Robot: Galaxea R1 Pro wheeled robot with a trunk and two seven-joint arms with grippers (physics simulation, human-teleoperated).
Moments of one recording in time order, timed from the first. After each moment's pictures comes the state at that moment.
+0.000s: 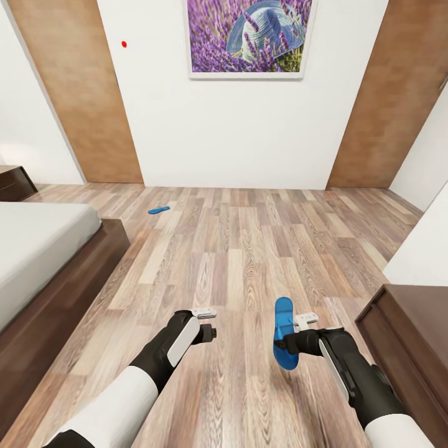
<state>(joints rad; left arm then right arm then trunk) -0.73 -0.17 -0.35 -0.75 0.63 0.76 0.51 -0.50 -0.10 0.07 -1.10 0.08 0.81 0.38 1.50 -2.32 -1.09</state>
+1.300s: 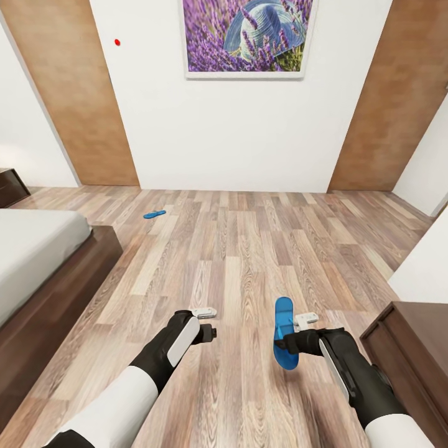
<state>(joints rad) -0.73 -0.17 -0.35 -0.75 0.63 0.76 0.51 -0.50 -0.10 0.07 -1.10 0.08 0.81 0.38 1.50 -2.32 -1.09</state>
